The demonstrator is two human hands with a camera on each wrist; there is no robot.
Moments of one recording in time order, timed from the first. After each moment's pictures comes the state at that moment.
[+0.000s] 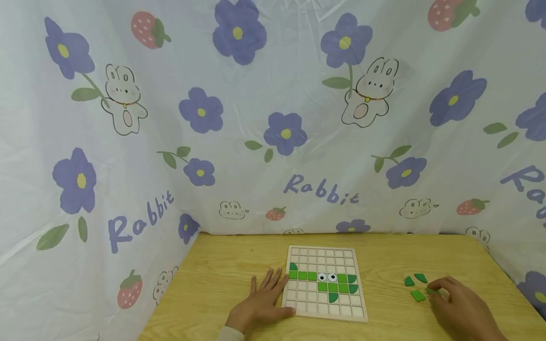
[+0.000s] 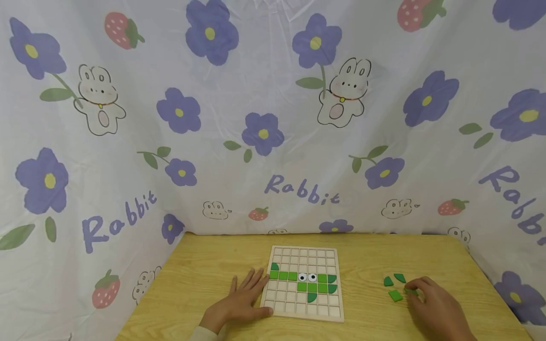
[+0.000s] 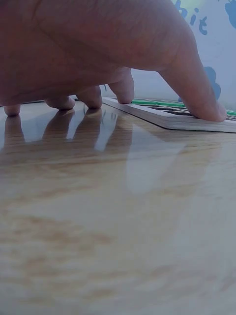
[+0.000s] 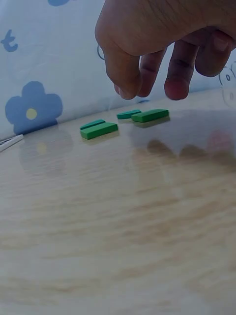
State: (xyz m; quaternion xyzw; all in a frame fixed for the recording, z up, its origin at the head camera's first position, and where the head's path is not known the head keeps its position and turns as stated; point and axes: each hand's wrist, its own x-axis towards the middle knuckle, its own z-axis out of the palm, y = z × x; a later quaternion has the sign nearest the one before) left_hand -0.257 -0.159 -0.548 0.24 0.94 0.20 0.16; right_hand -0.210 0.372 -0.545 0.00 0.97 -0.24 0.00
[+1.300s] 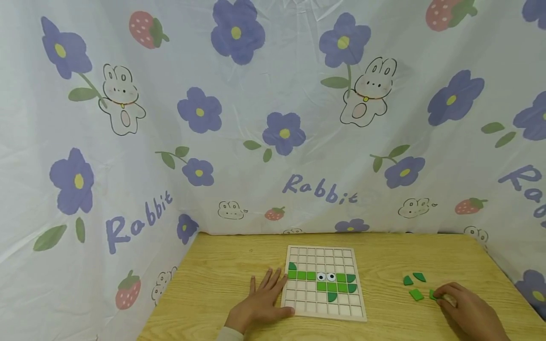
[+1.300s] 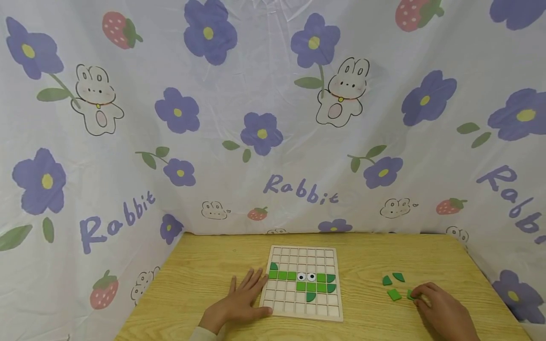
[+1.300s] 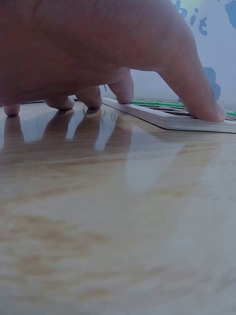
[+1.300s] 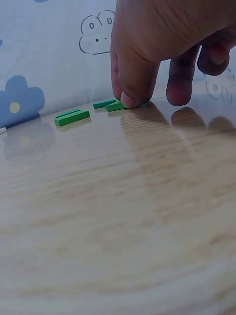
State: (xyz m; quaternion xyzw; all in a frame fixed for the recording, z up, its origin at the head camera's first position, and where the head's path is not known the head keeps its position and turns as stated) left_hand -0.255 -0.157 -0.548 0.23 0.94 0.20 0.16; right_hand -0.205 0.388 -0.561 -0.02 0.98 -0.21 -0.01
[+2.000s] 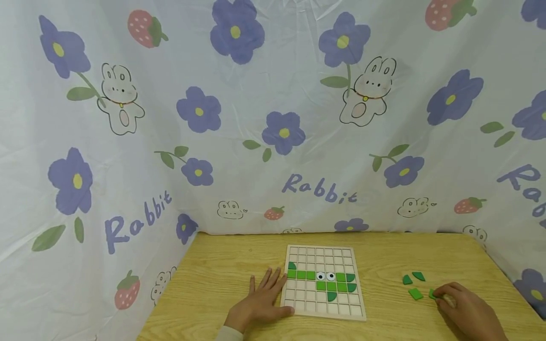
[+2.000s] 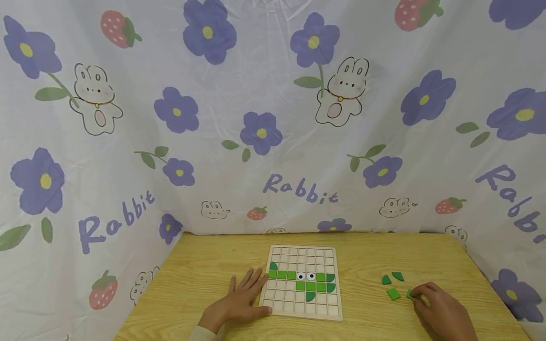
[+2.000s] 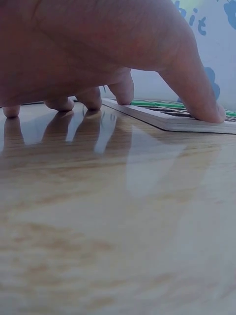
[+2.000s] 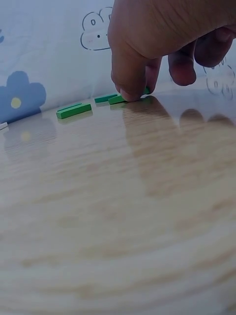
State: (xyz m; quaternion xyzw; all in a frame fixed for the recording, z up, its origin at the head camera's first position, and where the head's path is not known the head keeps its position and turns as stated) left_hand -0.257 -0.160 -0.549 0.25 0.94 0.20 0.15; right_hand -0.201 0.384 -0.563 -0.02 0.98 -0.20 -0.06
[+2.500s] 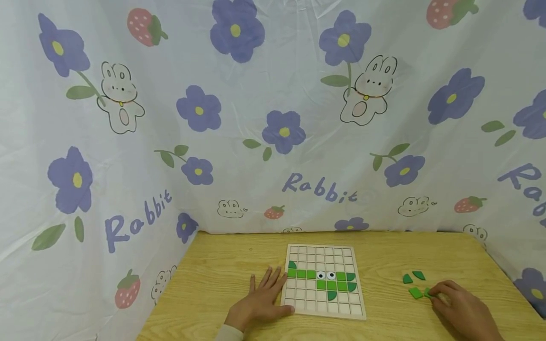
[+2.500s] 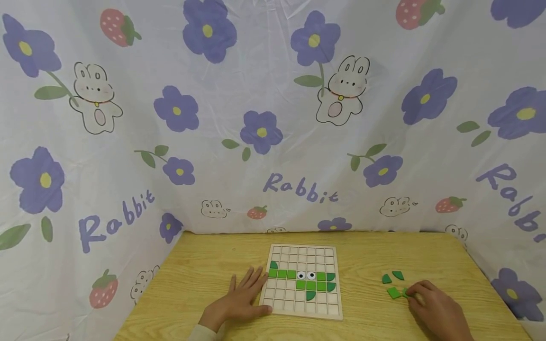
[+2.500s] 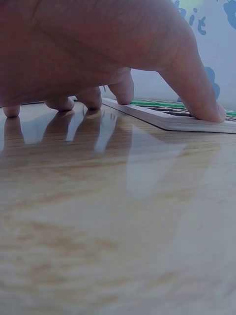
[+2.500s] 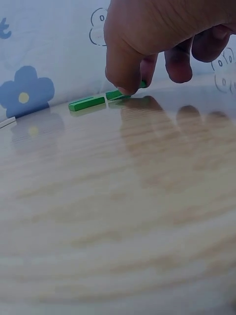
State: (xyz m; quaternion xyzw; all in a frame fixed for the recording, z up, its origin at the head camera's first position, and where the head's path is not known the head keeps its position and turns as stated) left_hand -0.256 -0.159 -0.548 0.24 0.94 0.19 0.16; right_hand -0.201 0.372 -0.564 -0.03 0.98 -0.19 -0.08
